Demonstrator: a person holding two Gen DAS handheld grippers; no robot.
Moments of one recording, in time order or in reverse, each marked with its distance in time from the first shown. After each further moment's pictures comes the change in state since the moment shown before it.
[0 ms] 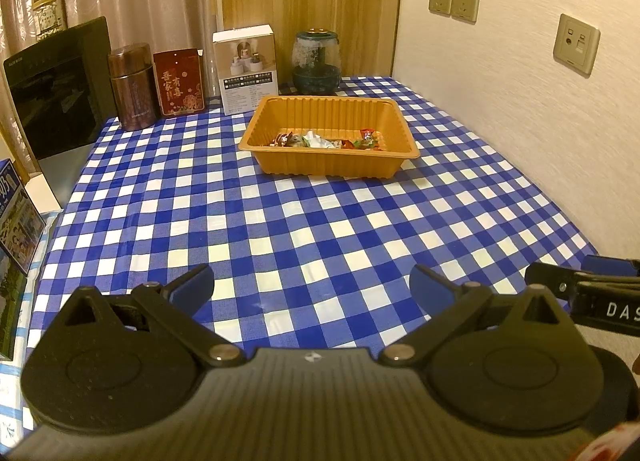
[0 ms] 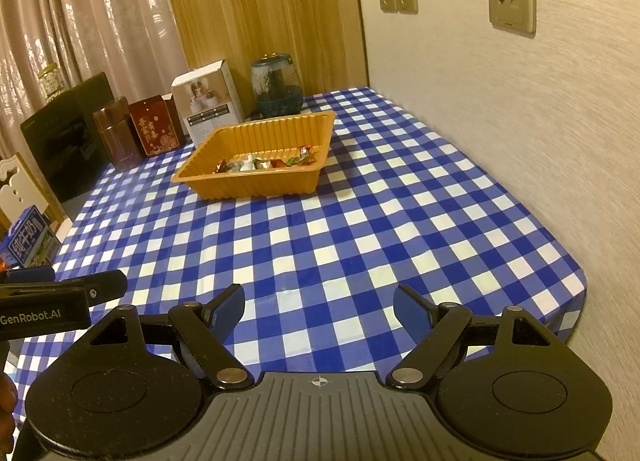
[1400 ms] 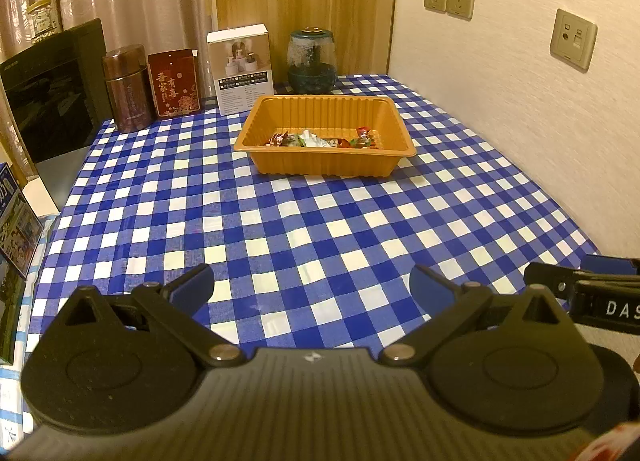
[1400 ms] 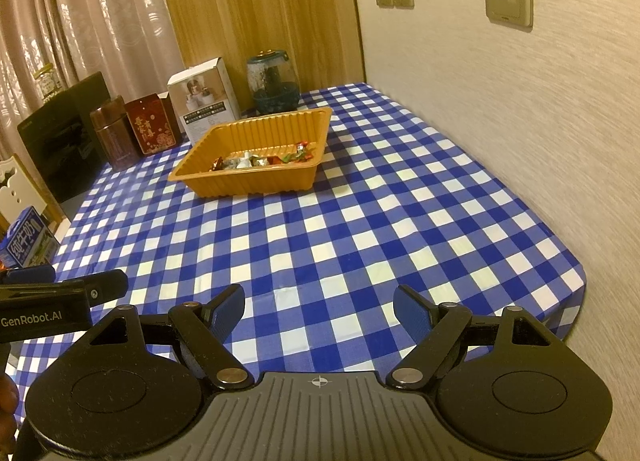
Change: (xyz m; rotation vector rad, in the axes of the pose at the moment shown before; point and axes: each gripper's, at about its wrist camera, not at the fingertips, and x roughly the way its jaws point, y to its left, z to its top) left arm 0.002 -0.003 0.001 0.009 0.003 0.001; right arm 0.000 -0.001 0.002 0.002 0.004 0.001
